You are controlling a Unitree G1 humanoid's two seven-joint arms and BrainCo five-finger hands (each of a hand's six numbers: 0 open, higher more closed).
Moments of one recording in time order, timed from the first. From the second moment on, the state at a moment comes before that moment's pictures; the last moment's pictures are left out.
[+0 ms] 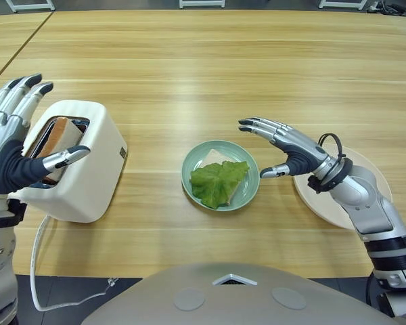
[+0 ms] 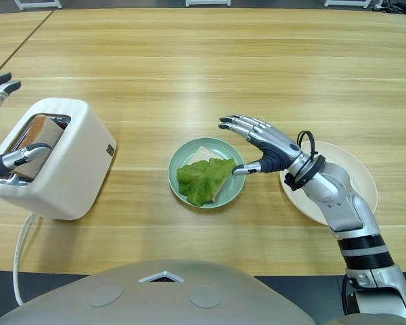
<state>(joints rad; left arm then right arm) 0.51 0.51 0.68 -0.78 0.54 -0.10 -0.24 0.06 -0.70 0.04 -0.18 -0.31 -0.56 0.32</state>
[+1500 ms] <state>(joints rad) 0.07 0.52 0.21 -0.68 0.53 -0.16 -0.17 -0.04 -0.65 -0.02 -0.05 -0.39 -0.50 0.21</state>
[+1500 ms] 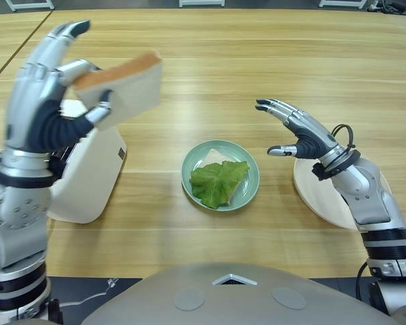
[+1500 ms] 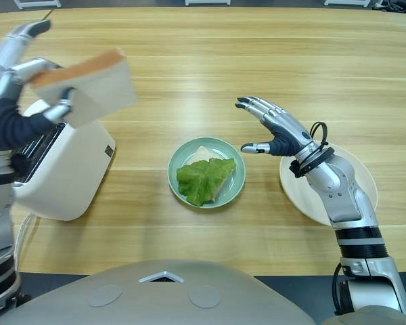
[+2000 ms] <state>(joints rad) -0.06 0.38 -0.34 -0.23 1.05 -0.30 0.10 -0.12 -0.64 0.03 0.07 -0.43 -0.53 0.16</state>
